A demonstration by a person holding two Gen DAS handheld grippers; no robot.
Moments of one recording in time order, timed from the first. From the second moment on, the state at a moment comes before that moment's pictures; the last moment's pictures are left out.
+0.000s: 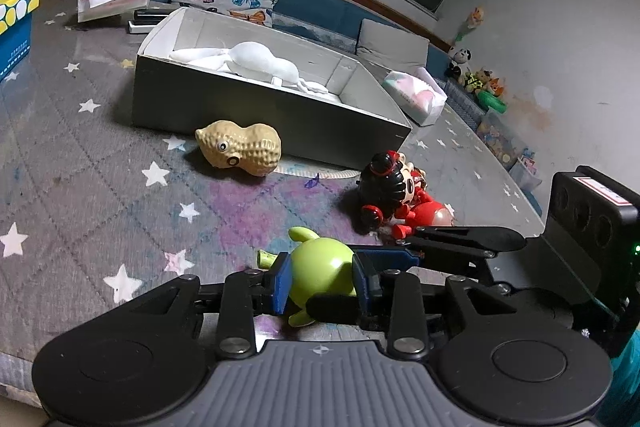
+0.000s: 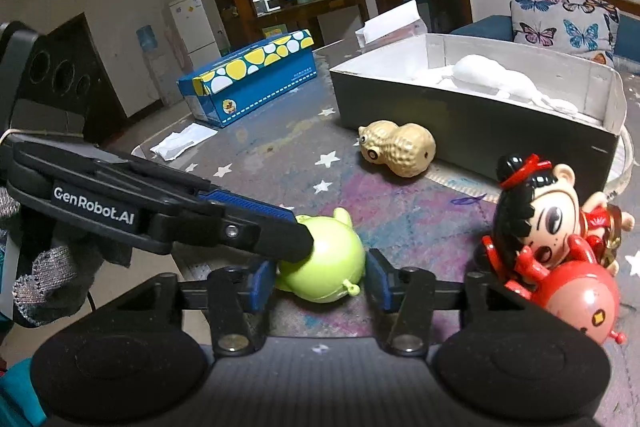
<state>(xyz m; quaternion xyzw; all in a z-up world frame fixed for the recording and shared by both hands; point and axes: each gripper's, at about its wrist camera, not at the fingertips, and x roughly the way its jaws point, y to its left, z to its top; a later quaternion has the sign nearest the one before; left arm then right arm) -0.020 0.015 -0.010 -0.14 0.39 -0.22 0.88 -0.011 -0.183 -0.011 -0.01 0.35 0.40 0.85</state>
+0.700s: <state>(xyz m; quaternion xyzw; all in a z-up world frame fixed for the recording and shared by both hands) -0.017 0.008 0.008 -0.13 0.36 -0.25 0.89 -0.012 -0.183 0.005 -0.04 0.32 0.38 0.87</state>
